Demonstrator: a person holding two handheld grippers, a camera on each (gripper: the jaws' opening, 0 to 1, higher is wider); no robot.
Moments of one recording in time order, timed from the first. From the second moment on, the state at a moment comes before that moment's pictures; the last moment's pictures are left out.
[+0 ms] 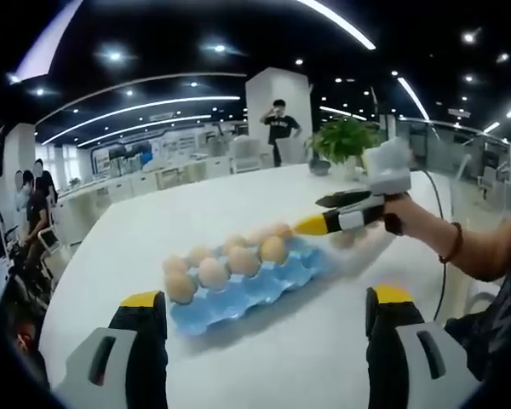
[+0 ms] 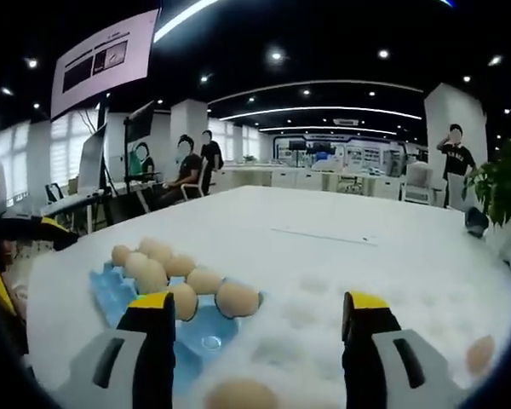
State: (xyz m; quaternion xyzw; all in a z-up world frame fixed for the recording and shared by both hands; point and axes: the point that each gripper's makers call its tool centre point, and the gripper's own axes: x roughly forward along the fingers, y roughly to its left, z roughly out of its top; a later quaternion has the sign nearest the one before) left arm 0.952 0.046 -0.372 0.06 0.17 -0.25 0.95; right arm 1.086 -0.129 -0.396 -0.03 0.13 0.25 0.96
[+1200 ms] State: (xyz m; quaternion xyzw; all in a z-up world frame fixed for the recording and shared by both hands) left arm 0.960 0.042 -0.376 0.06 0.17 -0.25 0.95; right arm 1.092 -0.249 -0.399 -0.02 0.14 0.14 0.98
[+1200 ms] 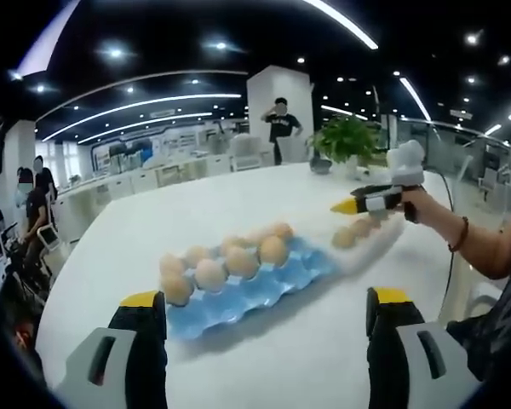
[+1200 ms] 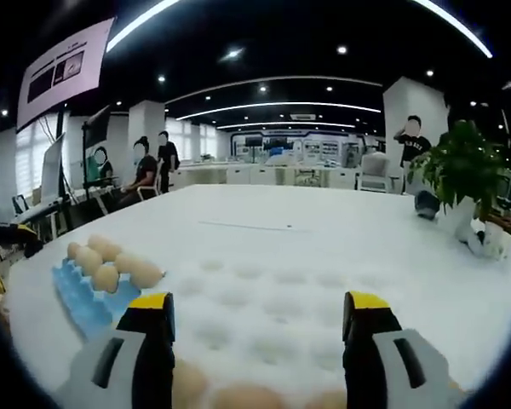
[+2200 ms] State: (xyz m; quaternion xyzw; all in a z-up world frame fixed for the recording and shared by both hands) left arm 0.958 0.039 -0.377 0.07 0.18 -0.25 0.95; right arm 1.088 -0.329 -0.411 0.01 0.17 0.07 0.98
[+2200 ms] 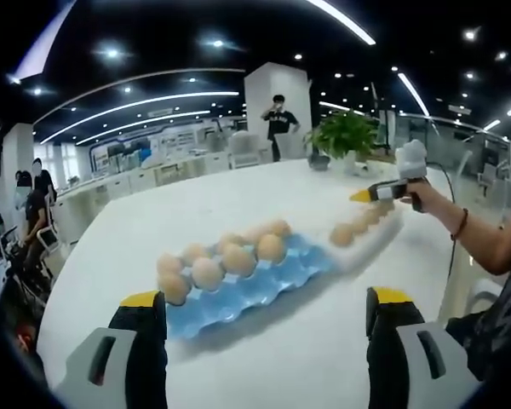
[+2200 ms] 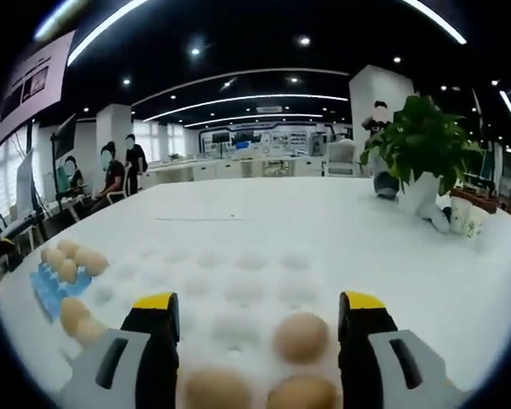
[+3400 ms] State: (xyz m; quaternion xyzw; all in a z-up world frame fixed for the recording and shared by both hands) left arm 0.958 0.036 -0.372 0.08 0.17 -0.25 0.95; right arm 1.083 -0.363 -0.429 0.00 0.18 0.03 0.98
